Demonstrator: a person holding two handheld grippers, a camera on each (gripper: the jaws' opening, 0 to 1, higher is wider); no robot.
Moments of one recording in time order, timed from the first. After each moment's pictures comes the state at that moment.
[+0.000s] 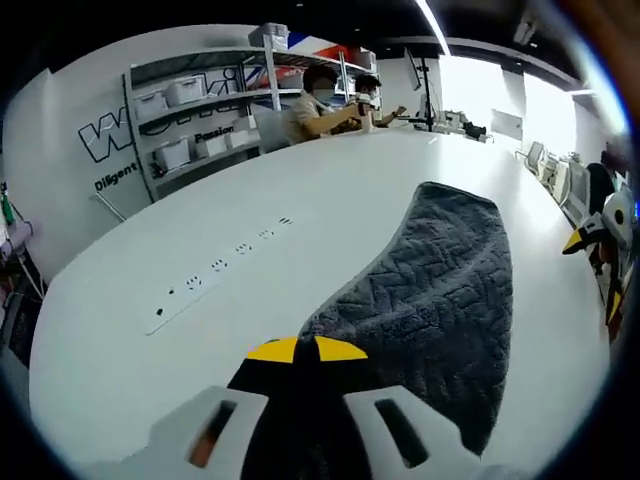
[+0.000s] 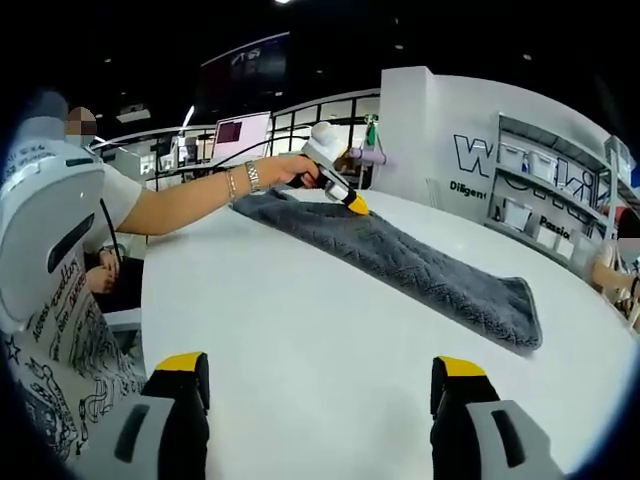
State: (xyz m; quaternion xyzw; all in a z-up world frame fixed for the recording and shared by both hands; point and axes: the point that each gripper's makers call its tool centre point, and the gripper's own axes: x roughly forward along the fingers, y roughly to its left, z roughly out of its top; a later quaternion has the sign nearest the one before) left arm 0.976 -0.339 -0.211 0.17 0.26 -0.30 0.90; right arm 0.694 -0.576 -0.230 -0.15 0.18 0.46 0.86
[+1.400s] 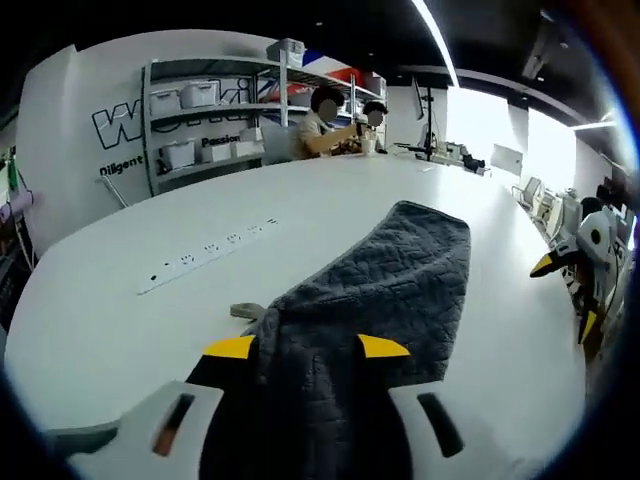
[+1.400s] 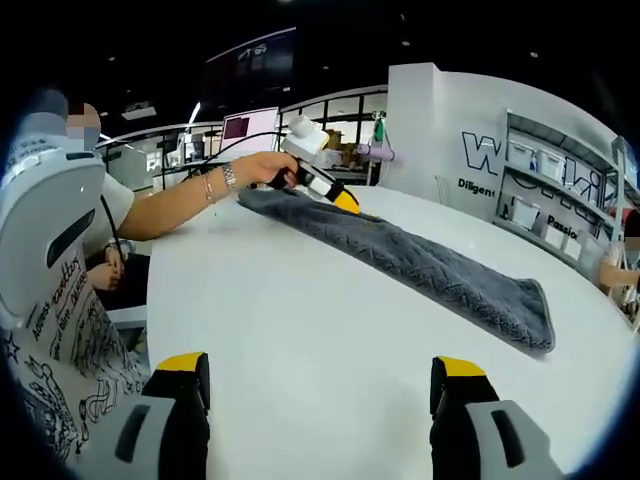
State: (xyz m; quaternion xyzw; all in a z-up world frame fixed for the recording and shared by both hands) left arm 0.909 -0.331 -0.202 0.08 0.23 -0.32 0.92; right arm 0.690 -0.561 -0.235 -0.15 0.19 0.47 0.85
